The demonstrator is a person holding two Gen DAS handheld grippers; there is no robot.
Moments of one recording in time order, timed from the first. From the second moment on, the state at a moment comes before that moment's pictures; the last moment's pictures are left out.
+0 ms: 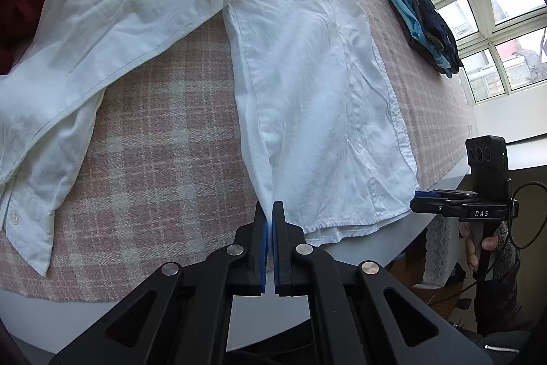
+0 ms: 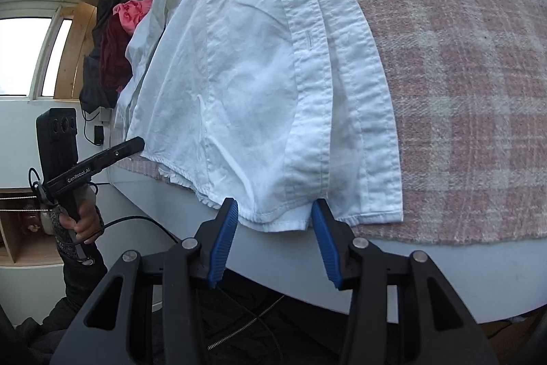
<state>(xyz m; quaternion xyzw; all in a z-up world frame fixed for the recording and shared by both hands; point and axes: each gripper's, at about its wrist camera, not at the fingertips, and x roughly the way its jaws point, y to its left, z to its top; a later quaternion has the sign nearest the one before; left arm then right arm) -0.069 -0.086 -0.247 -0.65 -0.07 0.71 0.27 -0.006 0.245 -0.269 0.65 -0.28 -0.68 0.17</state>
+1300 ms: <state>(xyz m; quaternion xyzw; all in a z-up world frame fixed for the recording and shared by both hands) -0.028 -0.085 -0.240 -0.63 -0.03 0.73 0.25 -0.036 0.285 -0.206 0.61 -0.28 -0.71 0.21</state>
